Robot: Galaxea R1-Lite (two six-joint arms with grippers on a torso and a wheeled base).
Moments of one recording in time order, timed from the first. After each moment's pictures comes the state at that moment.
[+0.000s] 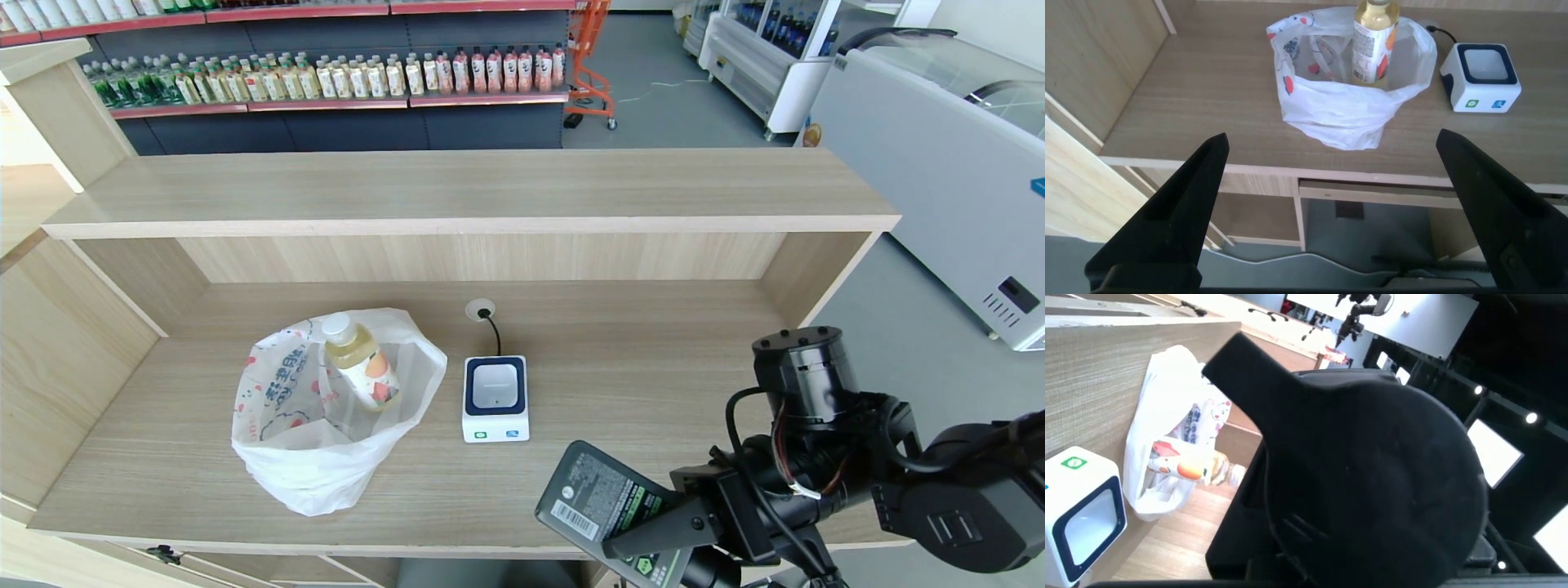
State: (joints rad) left arm 0.00 0.00 0.00 0.00 0.05 -0.01; right arm 0.55 1.77 -0.65 -0.57 1.16 -2.78
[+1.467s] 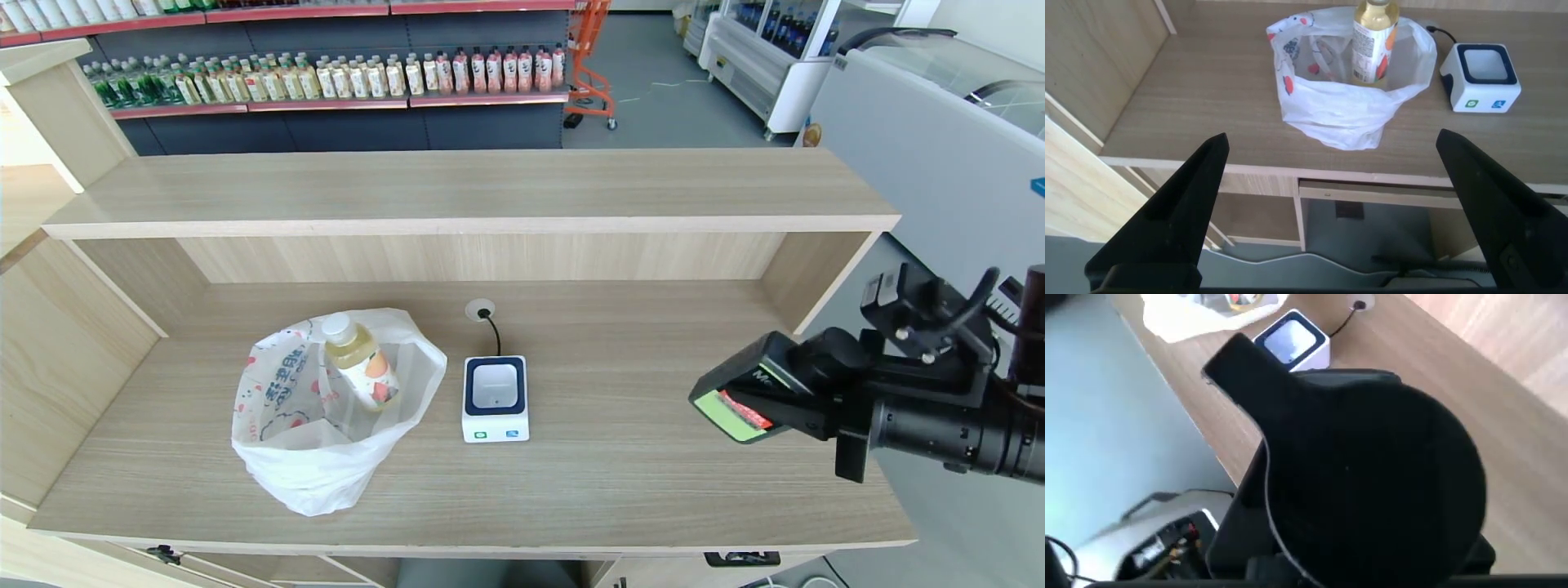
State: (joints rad) left arm 0.00 0.00 0.00 0.00 0.05 -0.01; right arm 0.32 1.37 -0.56 -0.56 0.46 -0.32
